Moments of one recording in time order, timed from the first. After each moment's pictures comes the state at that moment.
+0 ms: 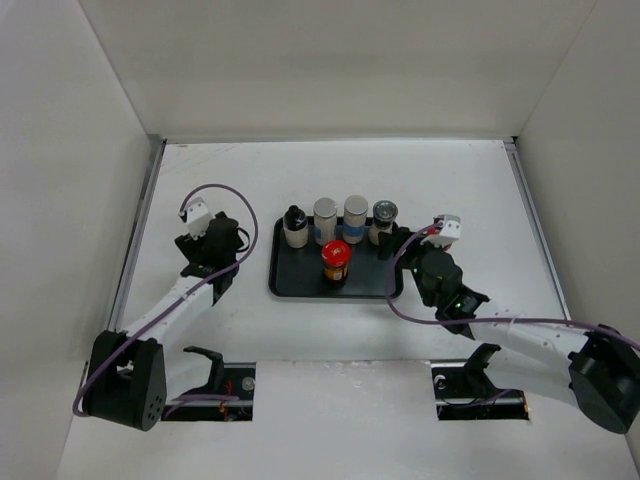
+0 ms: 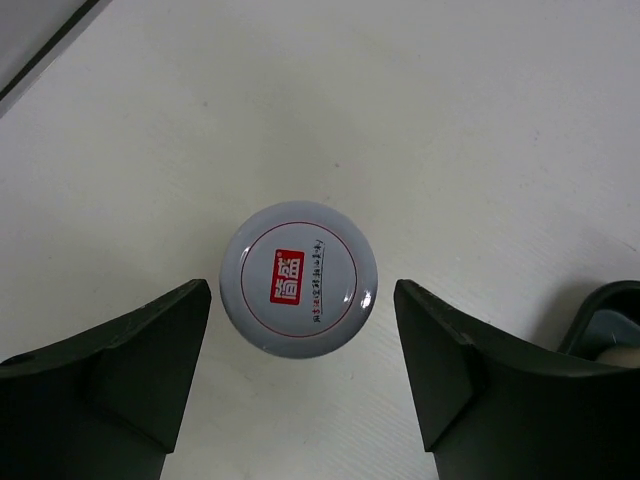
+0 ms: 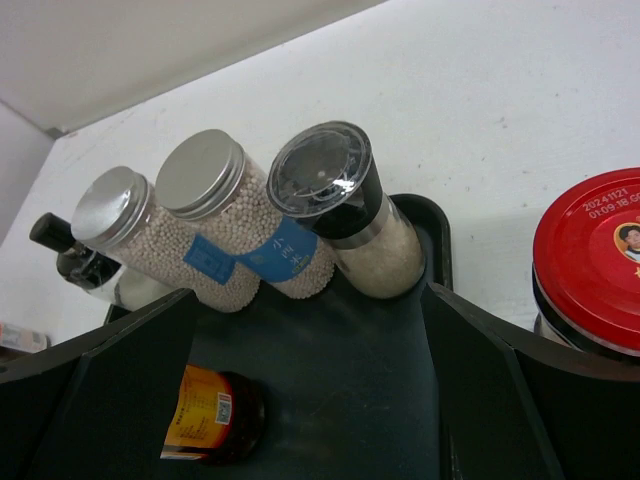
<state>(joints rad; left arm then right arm) -0.27 1.12 0.54 -0.03 -0.71 -0.55 0.76 1.03 0.39 0.50 0.60 0.53</state>
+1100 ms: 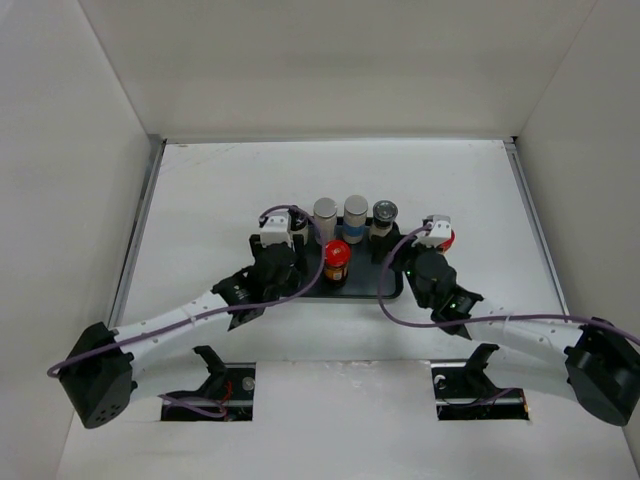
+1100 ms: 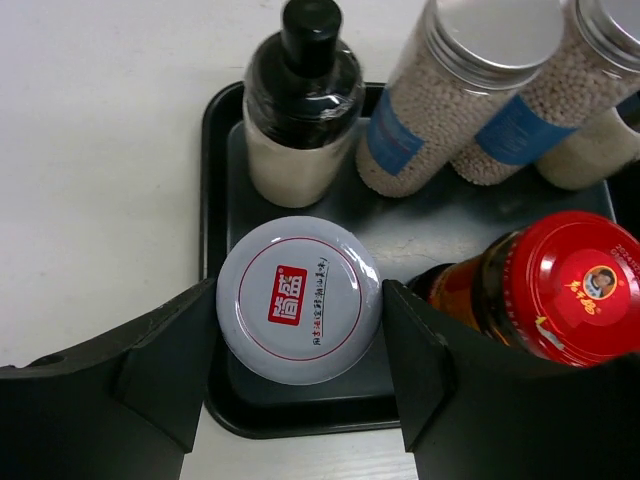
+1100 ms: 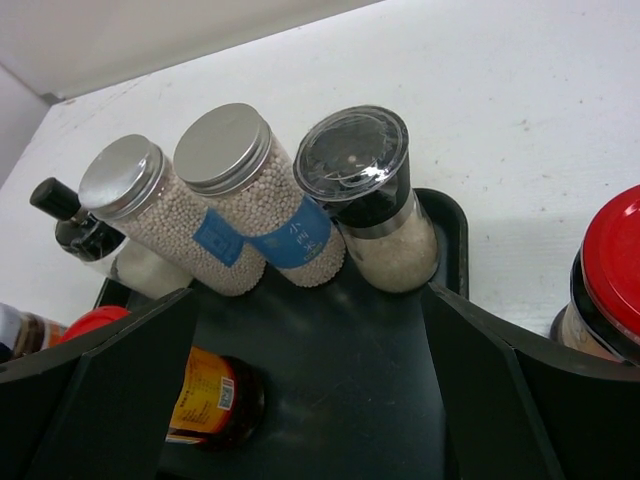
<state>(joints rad) -0.84 1.05 0.57 -0.02 -0.63 -0.48 0.81 1.07 0.40 0.53 0.61 0.47</state>
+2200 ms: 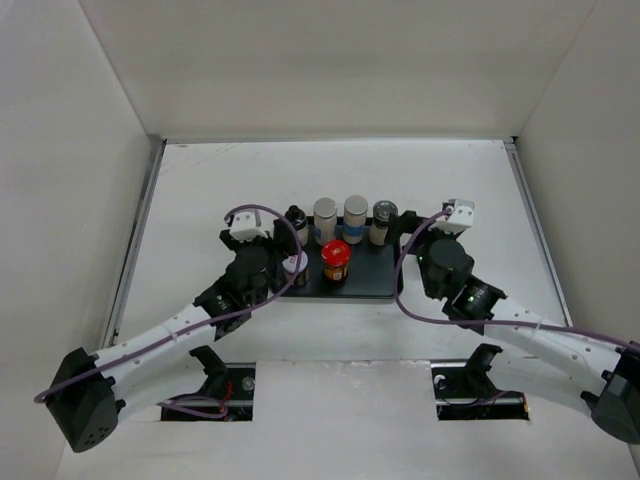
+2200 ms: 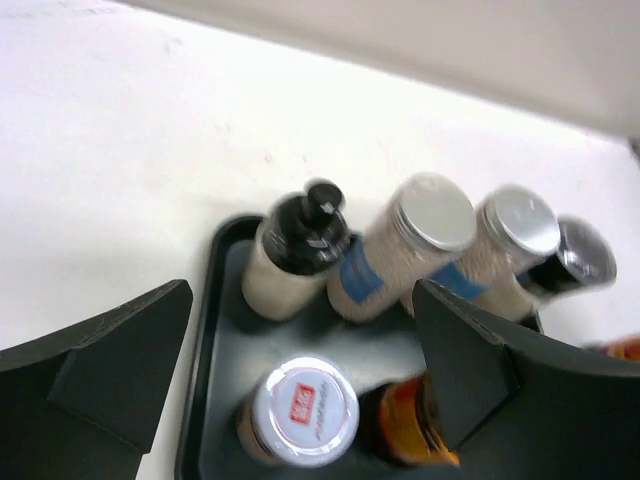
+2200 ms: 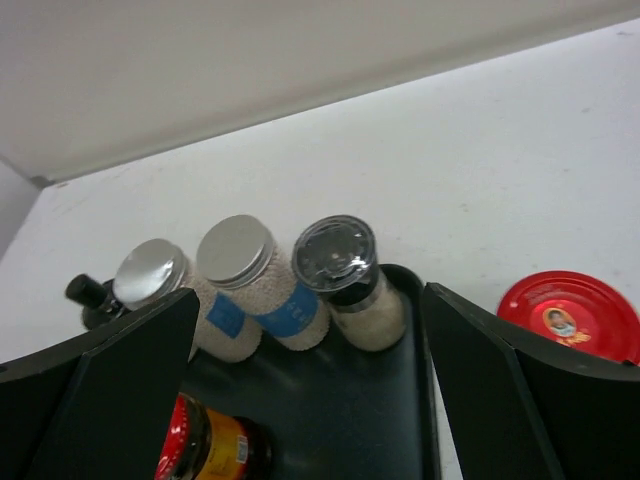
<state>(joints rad) -0.82 0.93 0.51 0.25 -0.73 -0.45 0.83 0.93 0.57 0.30 0.77 0.39</state>
